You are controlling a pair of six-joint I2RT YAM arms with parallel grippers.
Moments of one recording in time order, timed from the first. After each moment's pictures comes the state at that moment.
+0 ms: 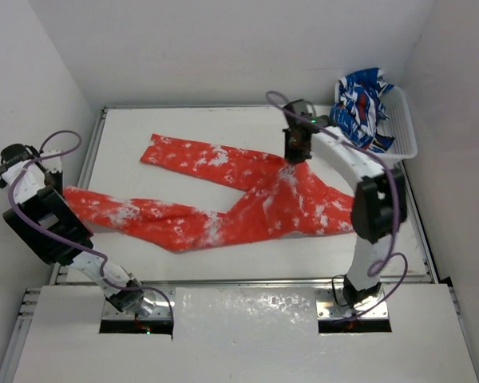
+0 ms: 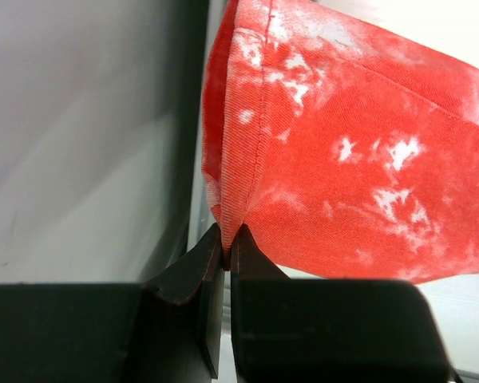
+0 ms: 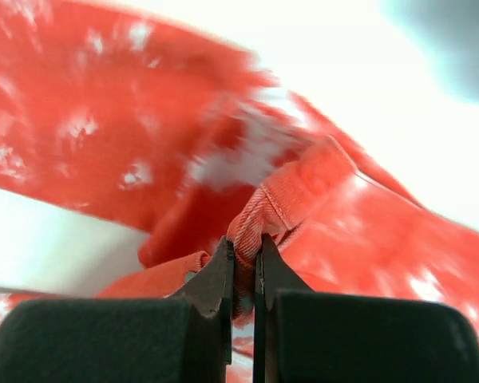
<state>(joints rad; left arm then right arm) 0.77 1.72 1.37 -0.86 0.06 0.58 0.37 1.93 1.62 -0.80 0.18 0.36</state>
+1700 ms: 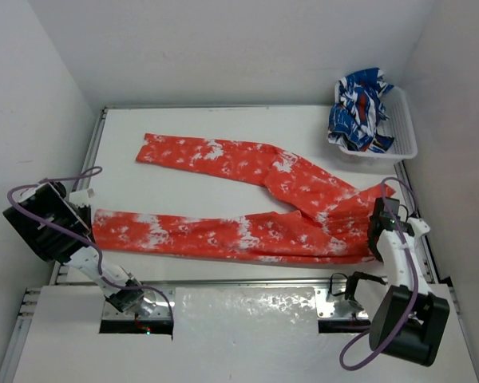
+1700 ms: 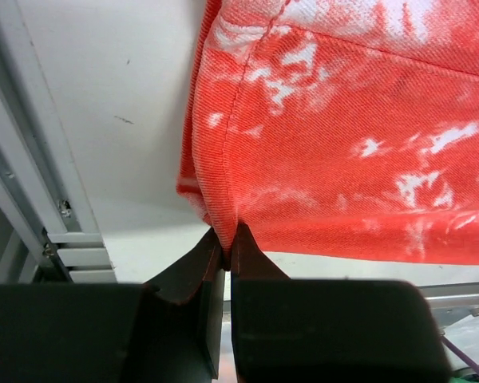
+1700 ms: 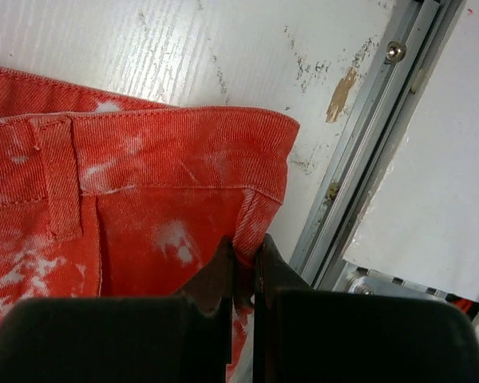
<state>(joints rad) 0.80 1.77 1.06 -0.91 0.10 0.61 -0.31 0.96 0.42 -0.74 0.55 0.77</state>
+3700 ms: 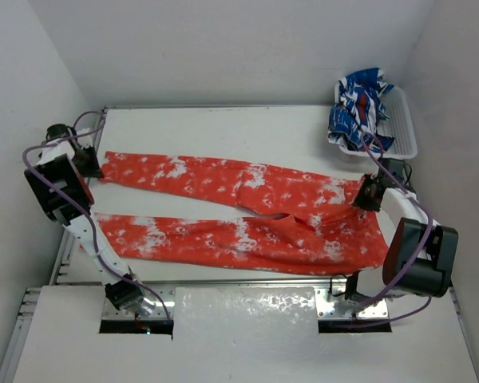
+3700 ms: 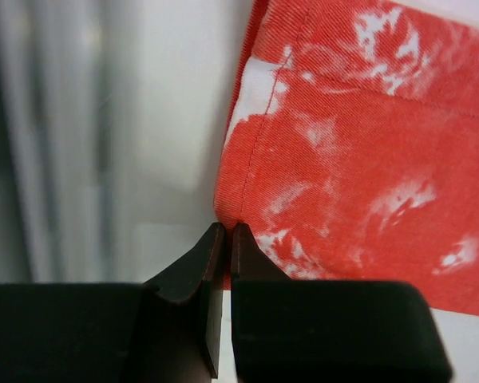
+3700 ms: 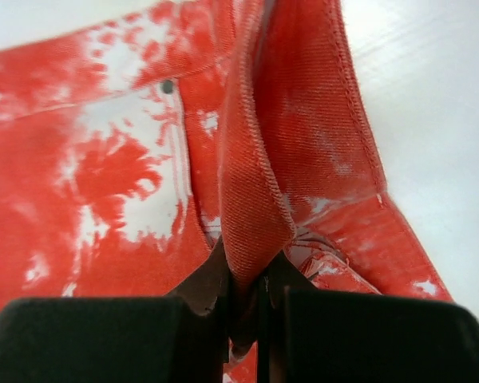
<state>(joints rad) 0.52 2.22 1.72 -0.69 0.29 0.26 -0.29 1.42 0.73 -0.35 -0.07 0.22</state>
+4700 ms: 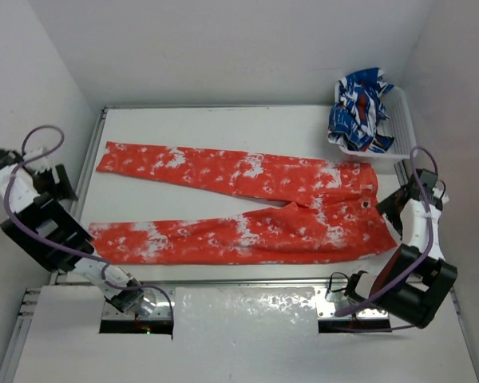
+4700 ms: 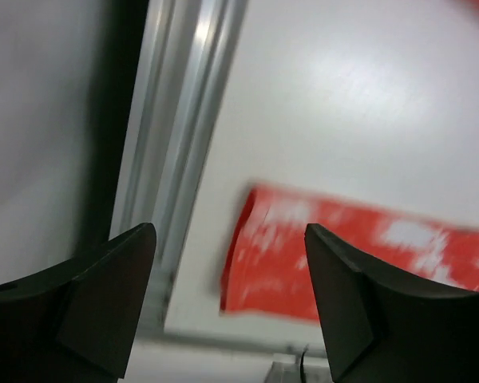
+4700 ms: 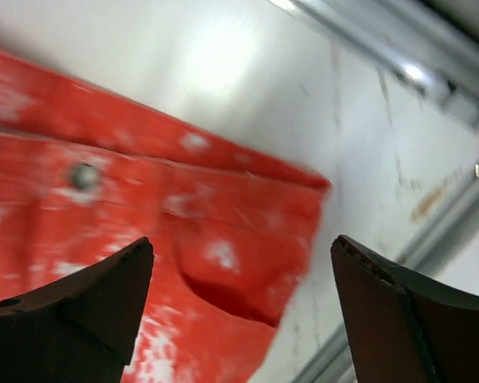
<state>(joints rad) 0.78 1.74 1.48 -0.93 0.33 0.39 -0.51 1.26 0.81 -0.64 0.21 0.46</state>
